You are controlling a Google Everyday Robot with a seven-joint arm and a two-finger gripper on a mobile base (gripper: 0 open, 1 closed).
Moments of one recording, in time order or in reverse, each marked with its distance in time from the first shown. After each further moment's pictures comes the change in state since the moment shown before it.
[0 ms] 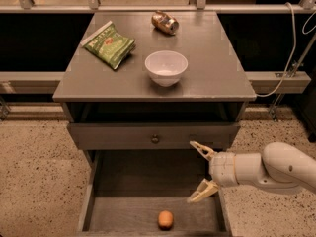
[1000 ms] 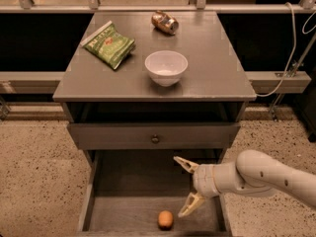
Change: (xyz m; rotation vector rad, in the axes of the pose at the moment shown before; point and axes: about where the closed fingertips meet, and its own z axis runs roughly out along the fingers) arm 0.033 0.040 0.061 -0.126 0.072 -0.111
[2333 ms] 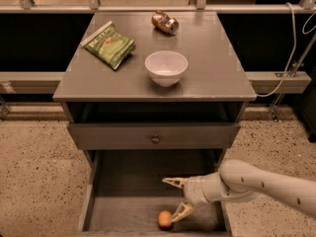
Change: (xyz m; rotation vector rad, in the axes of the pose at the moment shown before) arm 0.041 0.036 0.059 -0.117 -0.019 -0.007
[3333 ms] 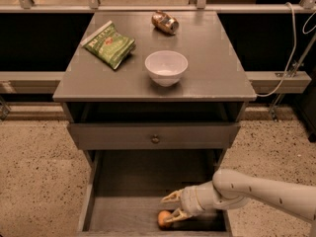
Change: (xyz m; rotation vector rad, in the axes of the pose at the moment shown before) arm 0.046 0.025 0.048 -0.067 -0.010 0.050
